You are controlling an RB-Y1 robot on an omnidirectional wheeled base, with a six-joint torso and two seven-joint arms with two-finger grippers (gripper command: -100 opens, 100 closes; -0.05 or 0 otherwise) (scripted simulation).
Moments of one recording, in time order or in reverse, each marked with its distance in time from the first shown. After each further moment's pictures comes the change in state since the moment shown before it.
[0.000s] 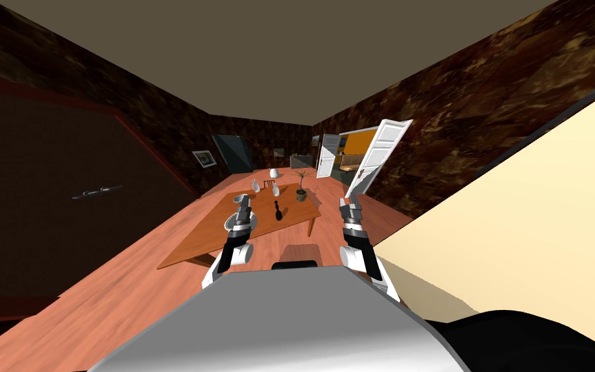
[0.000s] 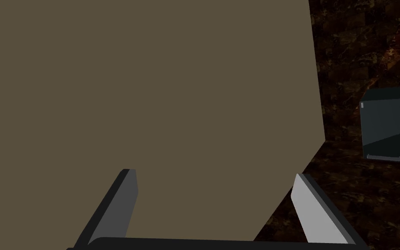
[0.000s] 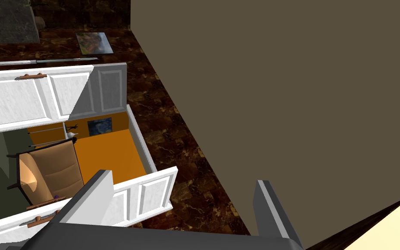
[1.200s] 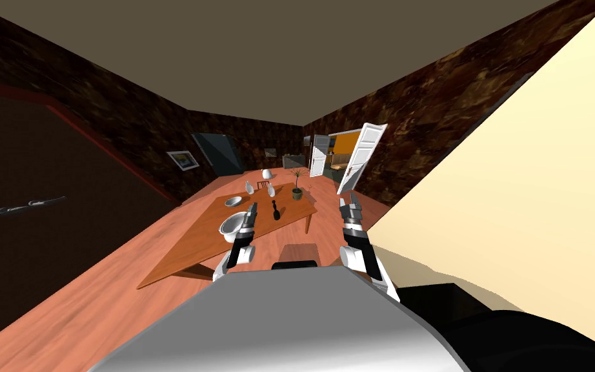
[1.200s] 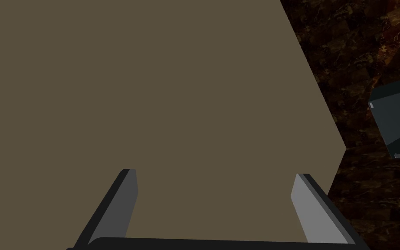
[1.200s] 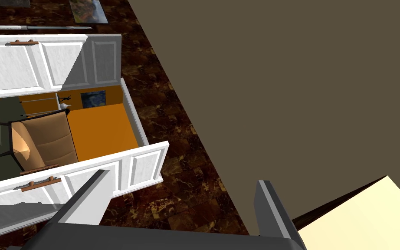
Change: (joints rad) left arm -0.111 0.041 0.010 0.368 -0.013 -0.151 -0.236; right arm 0.000 0.000 0.000 0.000 0.000 0.000 0.000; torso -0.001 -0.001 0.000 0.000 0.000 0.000
